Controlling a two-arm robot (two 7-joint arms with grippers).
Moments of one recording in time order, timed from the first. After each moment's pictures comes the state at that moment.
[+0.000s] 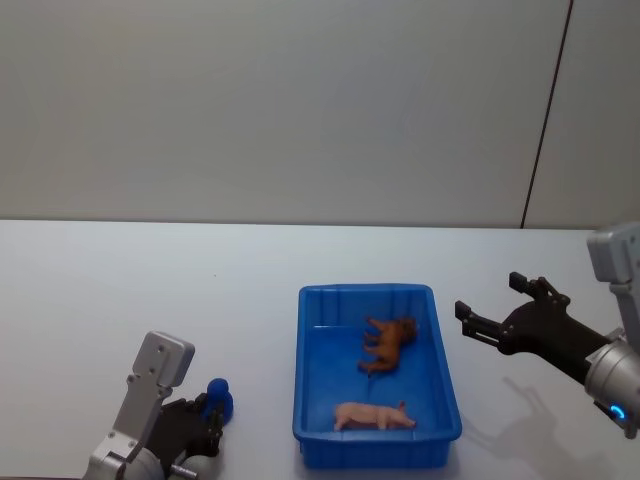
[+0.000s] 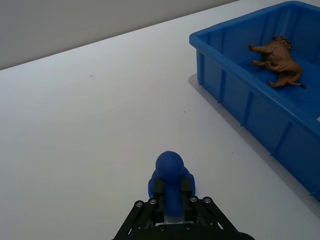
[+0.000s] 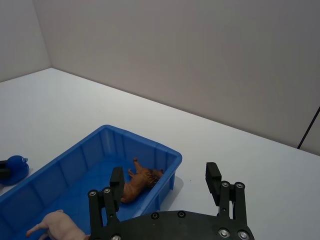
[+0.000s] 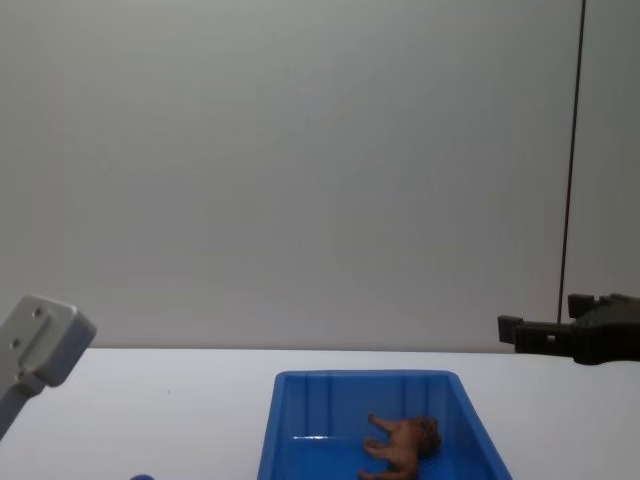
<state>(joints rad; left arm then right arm) -0.14 0.44 0.38 -1.42 -0.33 0.23 -0.06 0.19 0.32 -0.21 -1.51 0.27 0.18 0.40</state>
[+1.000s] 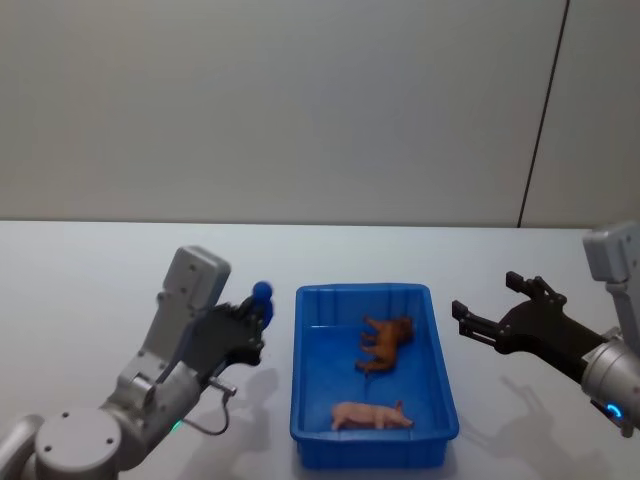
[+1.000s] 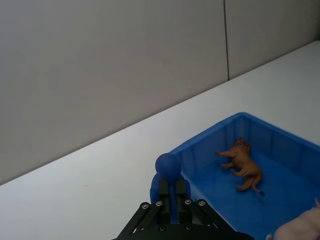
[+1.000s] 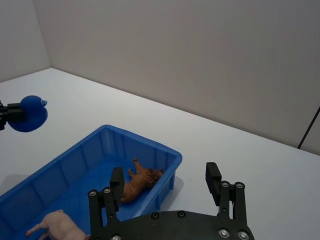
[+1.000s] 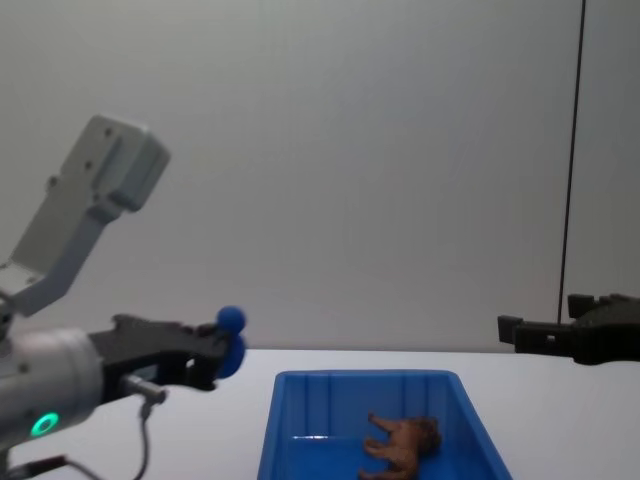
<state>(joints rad) -0.24 0.38 0.37 -1.51 -0.22 0.17 -0.14 0.19 0.32 -0.21 -1.51 0.27 0.18 0.40</state>
